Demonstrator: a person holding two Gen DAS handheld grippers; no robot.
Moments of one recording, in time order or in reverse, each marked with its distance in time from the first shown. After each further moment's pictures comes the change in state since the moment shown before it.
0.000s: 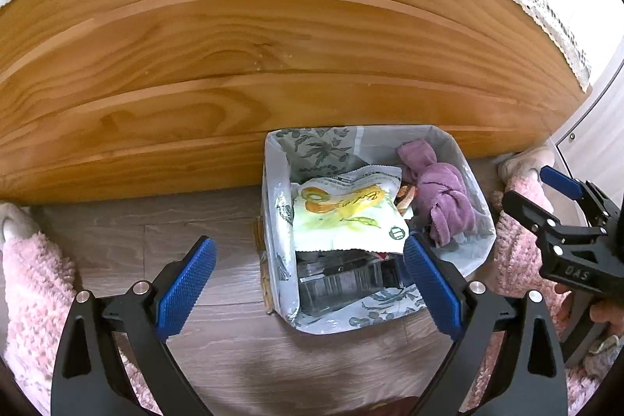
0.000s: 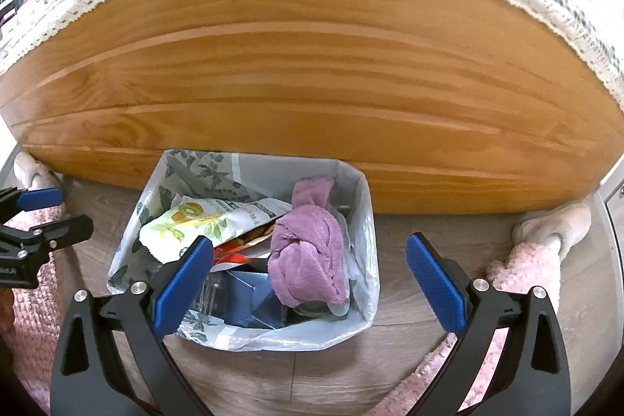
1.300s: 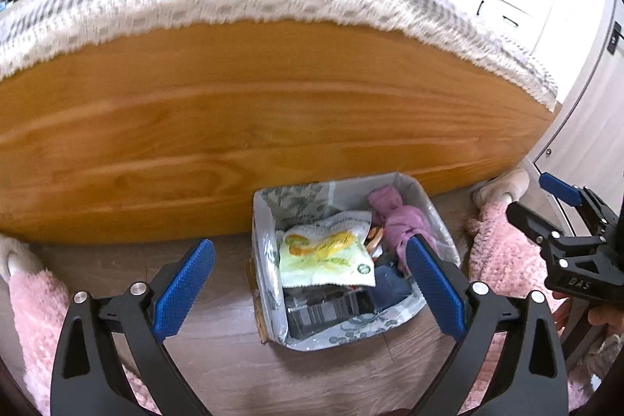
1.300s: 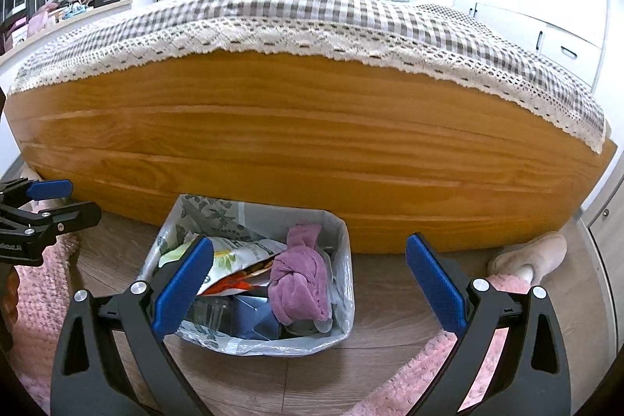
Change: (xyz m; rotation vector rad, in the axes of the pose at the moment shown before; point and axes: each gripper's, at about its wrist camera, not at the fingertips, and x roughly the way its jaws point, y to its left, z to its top) left arm -0.057 -0.010 0.021 0.057 -0.166 -0.057; right arm -0.068 -0.001 0.020 -0.012 -0.144 -0.039
